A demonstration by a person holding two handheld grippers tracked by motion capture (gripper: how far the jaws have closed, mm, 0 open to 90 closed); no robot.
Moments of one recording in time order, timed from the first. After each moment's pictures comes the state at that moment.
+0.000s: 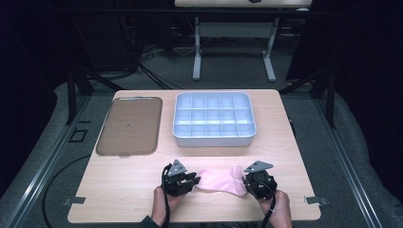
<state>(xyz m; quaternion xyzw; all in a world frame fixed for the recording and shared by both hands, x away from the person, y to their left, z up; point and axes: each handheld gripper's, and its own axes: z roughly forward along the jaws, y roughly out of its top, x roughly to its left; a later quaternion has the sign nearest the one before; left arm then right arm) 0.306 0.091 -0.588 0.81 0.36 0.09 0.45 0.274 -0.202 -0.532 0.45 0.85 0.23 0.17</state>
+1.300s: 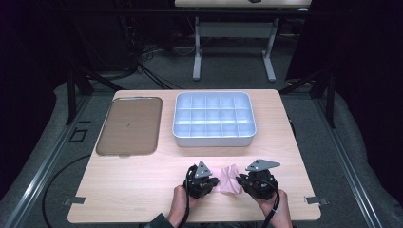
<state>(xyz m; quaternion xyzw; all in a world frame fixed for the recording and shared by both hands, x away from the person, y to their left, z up) 0.304 0.025 -0.587 0.85 0.30 0.07 0.43 0.268 -0.198 -0.517 0.42 0.82 0.35 0.14</state>
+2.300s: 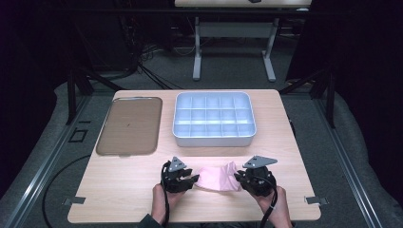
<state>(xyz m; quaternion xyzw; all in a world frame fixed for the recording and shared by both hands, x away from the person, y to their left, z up) 0.315 0.090 -0.586 0.81 0.38 0.08 0.43 0.272 -0.191 -0.506 0.41 0.83 0.34 0.16</state>
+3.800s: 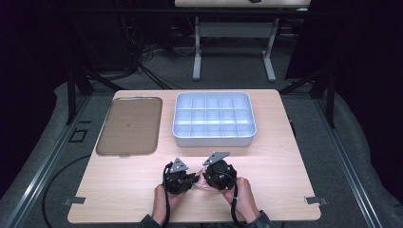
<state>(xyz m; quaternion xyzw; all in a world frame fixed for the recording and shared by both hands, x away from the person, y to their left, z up) 0.314 0.088 -0.590 0.82 0.37 0.07 0.44 0.304 -0.094 -0.523 0.35 0.88 0.30 0.13</state>
